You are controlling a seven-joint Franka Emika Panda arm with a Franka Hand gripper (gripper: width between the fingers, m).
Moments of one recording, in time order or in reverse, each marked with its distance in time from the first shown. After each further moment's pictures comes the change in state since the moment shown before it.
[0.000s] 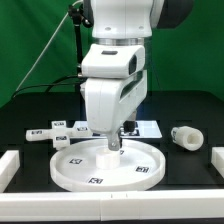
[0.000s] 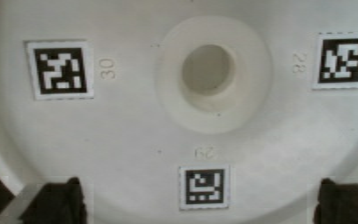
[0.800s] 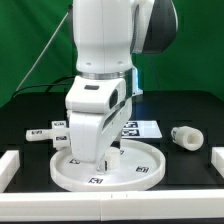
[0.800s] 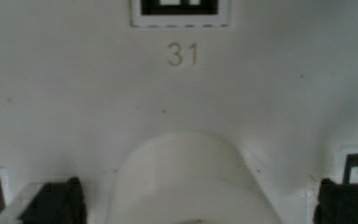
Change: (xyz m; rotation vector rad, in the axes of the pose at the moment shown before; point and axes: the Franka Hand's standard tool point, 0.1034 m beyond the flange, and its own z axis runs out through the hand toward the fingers) arm -0.031 -0.009 0.050 0.045 -0.002 -0.010
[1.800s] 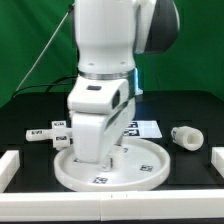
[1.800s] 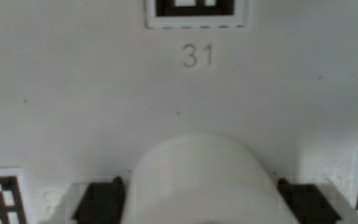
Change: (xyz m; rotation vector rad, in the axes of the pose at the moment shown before) arm 0.018 -0.001 -0.001 -0.001 0.007 0.009
